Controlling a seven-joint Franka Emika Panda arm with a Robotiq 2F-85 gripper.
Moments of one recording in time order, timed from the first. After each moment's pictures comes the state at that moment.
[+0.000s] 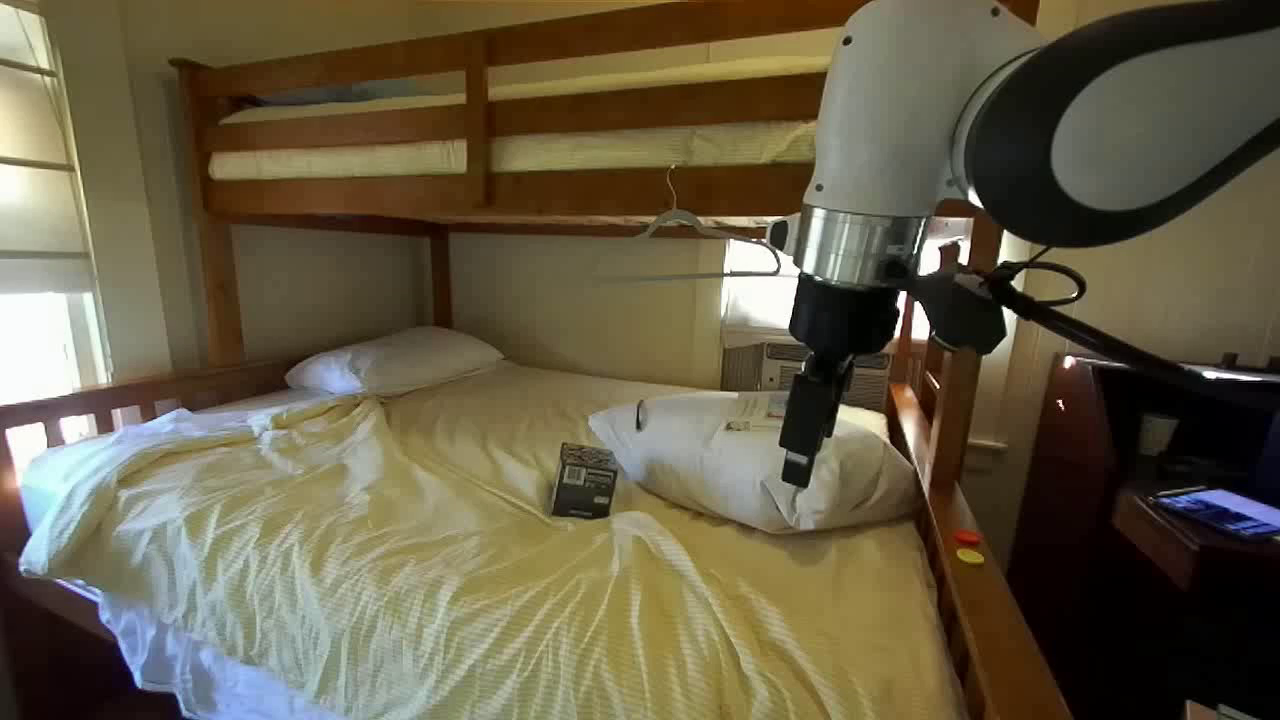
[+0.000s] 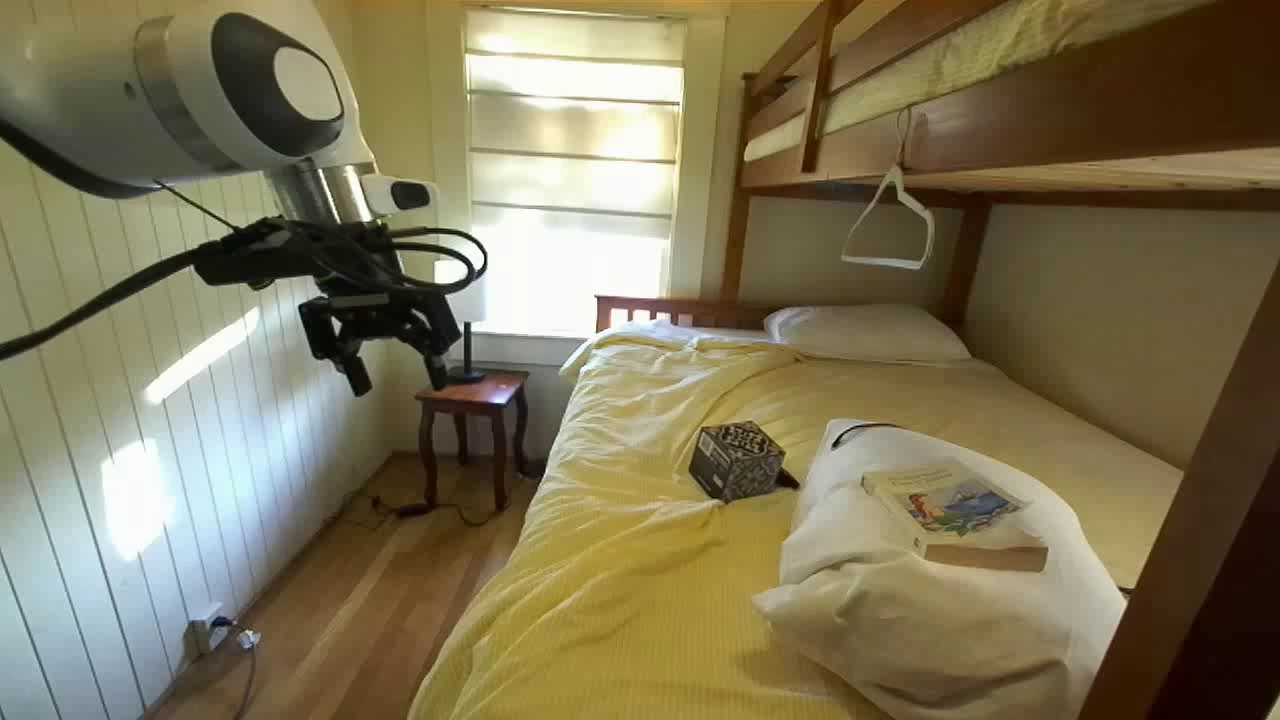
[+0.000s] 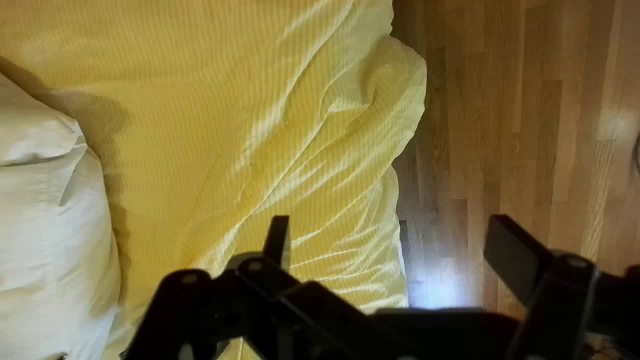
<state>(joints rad) 0.12 -0.49 0.36 -2.48 -0.08 2.13 0.21</state>
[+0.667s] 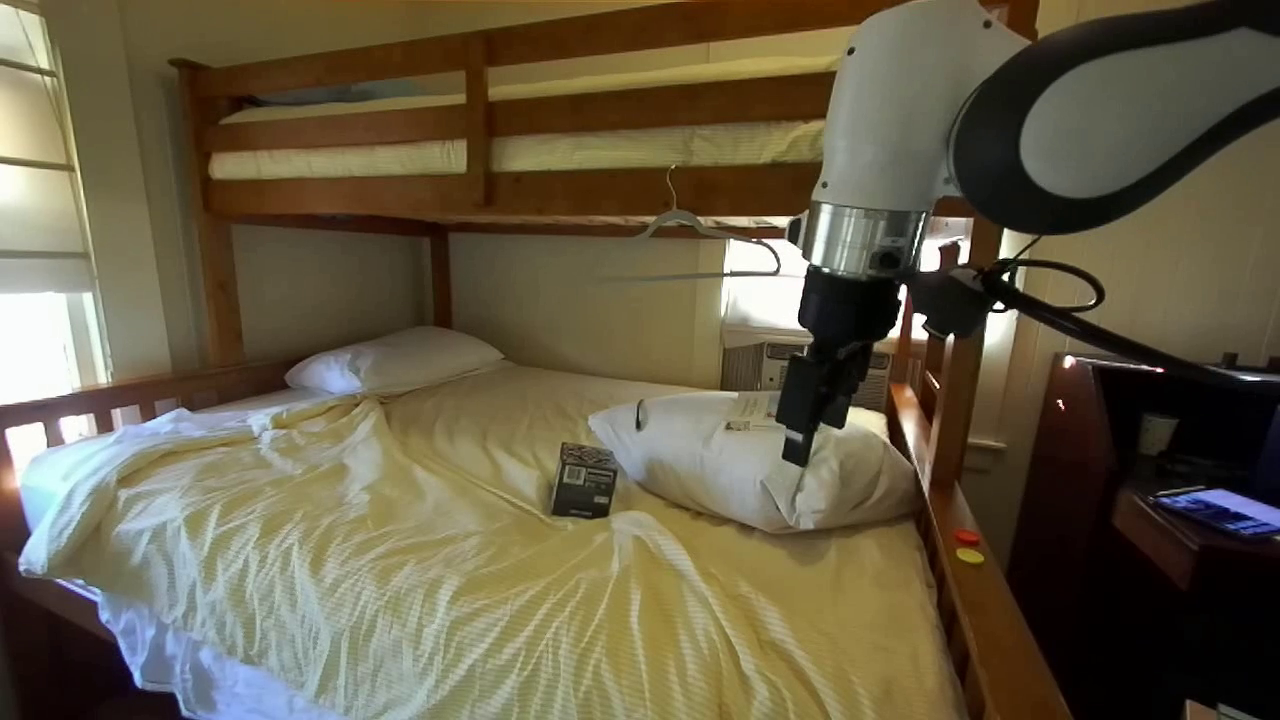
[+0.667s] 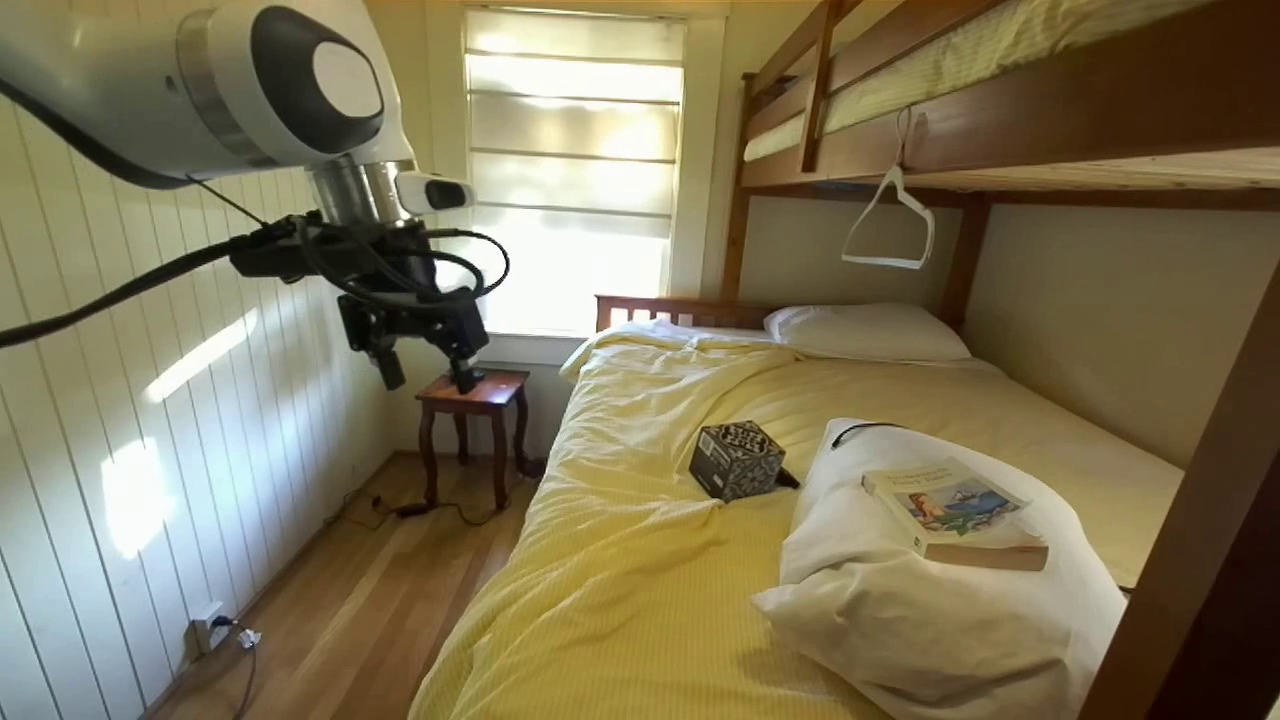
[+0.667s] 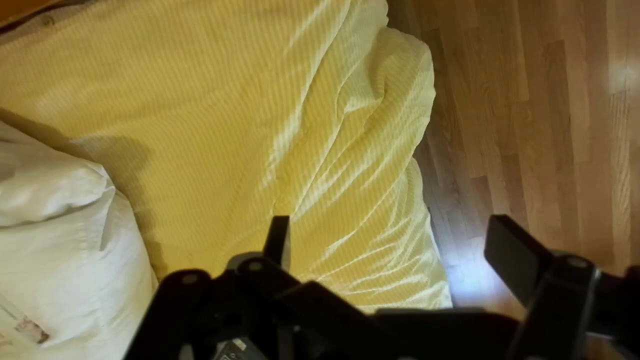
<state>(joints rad) 0.11 -0.50 0.28 -2.49 -0.08 2.13 0.30</state>
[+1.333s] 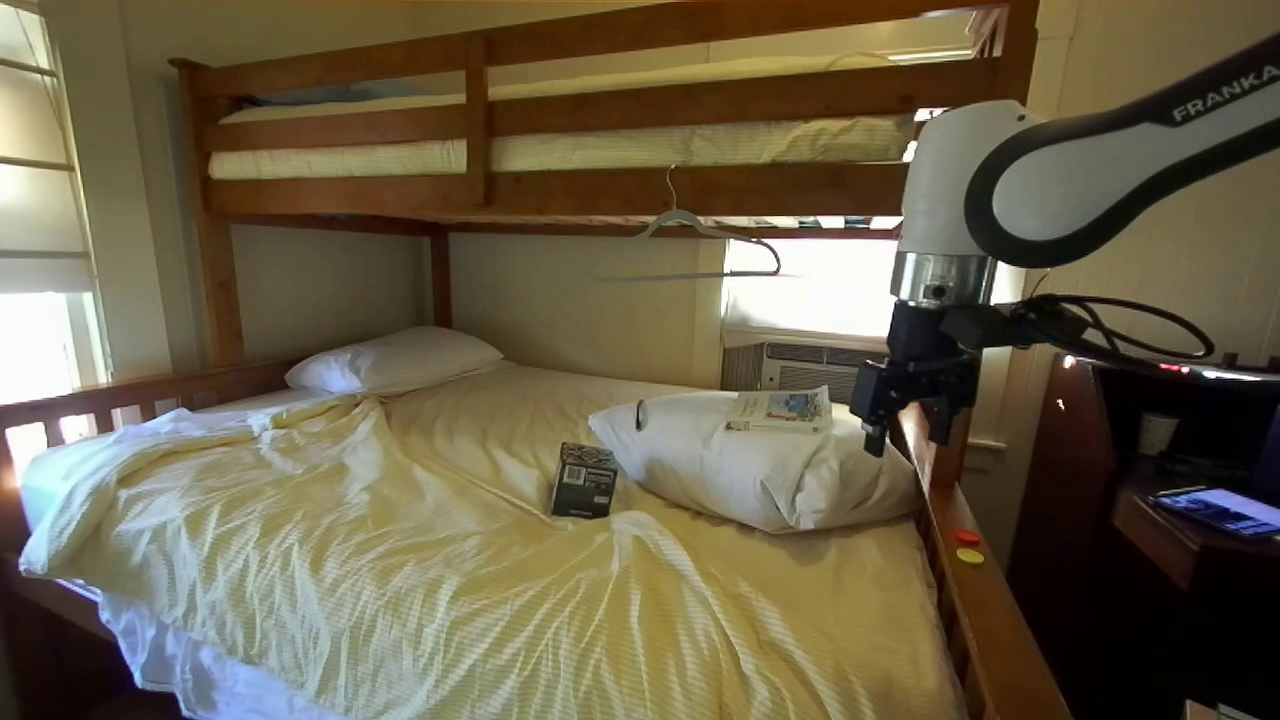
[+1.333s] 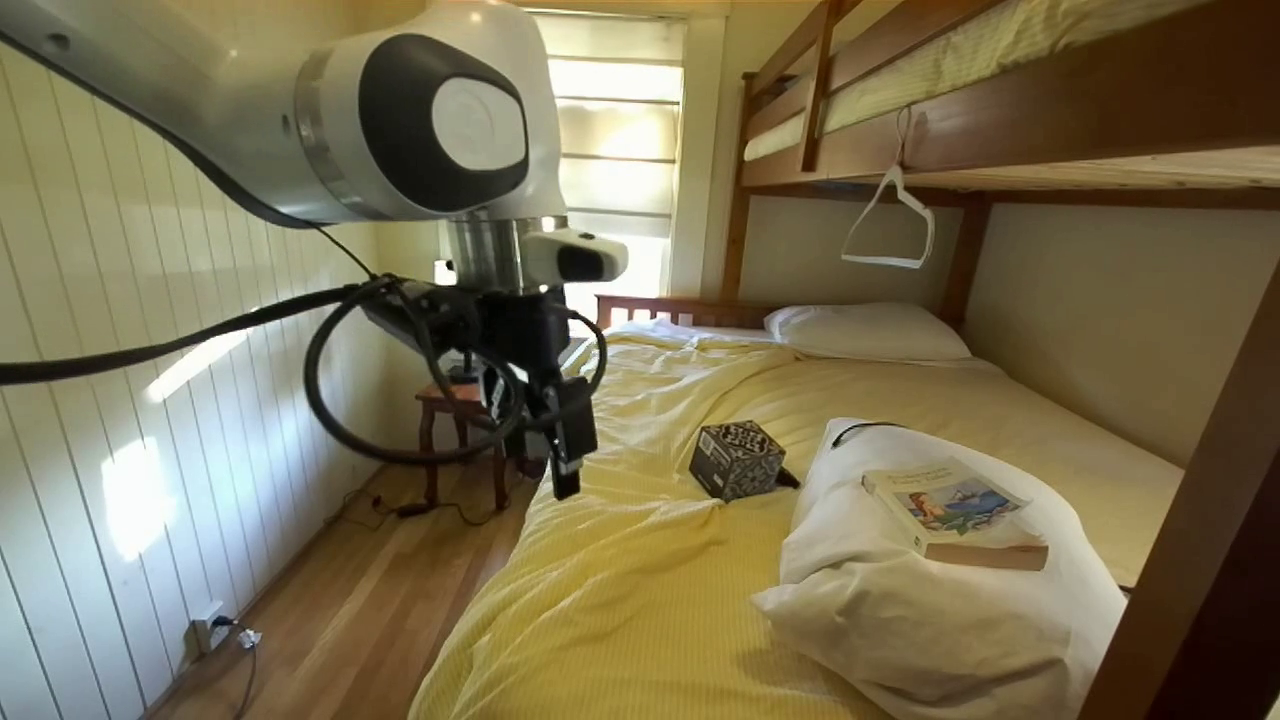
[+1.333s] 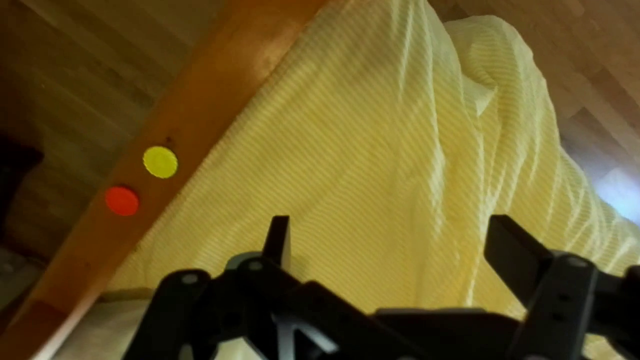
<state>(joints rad) -0.10 -0.61 0.08 -2.65 -0.07 2.13 0.45</state>
